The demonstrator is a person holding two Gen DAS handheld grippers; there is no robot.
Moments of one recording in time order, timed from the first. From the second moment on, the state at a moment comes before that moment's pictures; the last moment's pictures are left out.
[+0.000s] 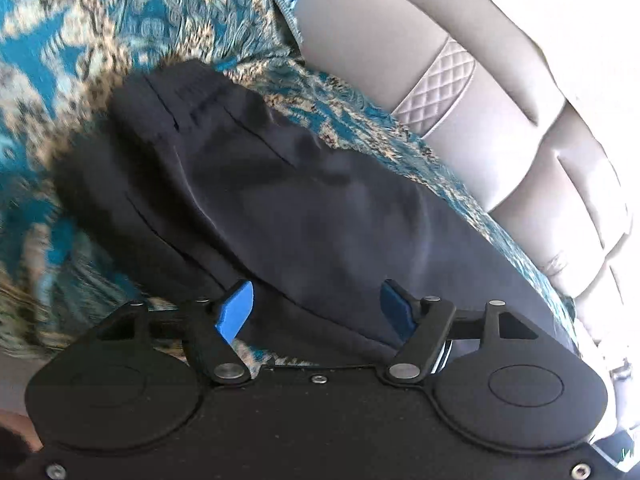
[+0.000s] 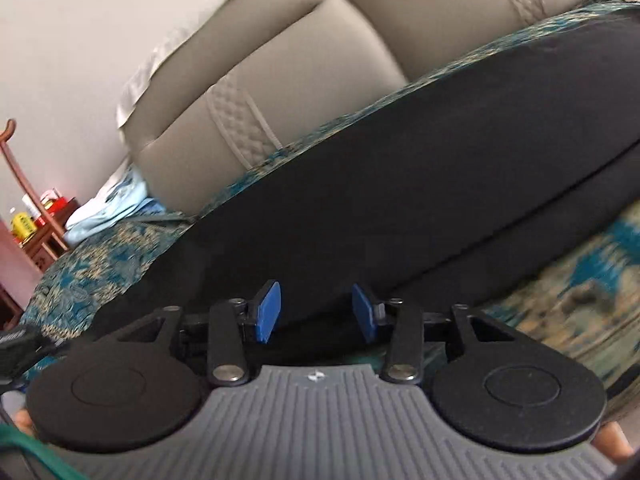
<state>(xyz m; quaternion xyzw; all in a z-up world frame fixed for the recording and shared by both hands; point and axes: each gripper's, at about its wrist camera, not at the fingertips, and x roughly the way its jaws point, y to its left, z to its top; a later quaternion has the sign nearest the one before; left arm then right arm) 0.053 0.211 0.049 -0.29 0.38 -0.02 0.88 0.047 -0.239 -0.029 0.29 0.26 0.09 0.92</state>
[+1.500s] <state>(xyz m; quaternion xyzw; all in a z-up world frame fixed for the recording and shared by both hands) 0.075 0.225 0.026 -0.35 0.26 0.16 0.88 0.097 -0.236 -0.027 0.26 0.17 -0.15 0.94</state>
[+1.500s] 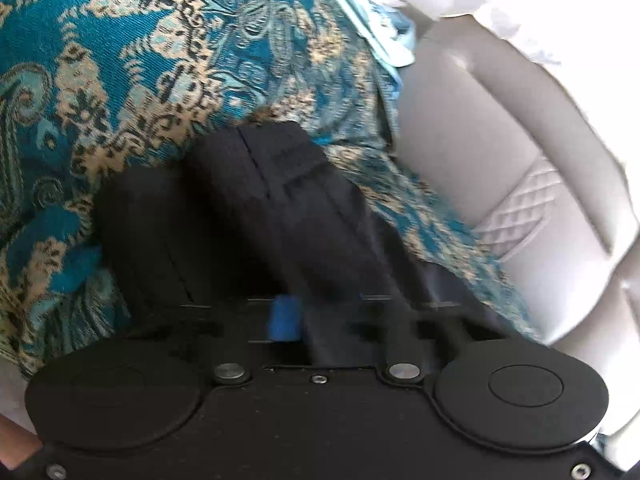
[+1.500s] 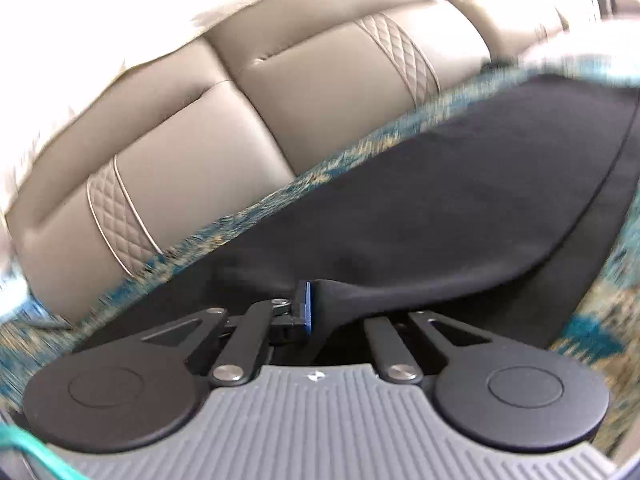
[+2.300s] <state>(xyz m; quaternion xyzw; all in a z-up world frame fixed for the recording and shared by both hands) 0.048 0.207 0.025 -0.23 0.28 0.23 0.90 0.081 -0.392 -0.032 0.19 0.16 -0.37 0.90</state>
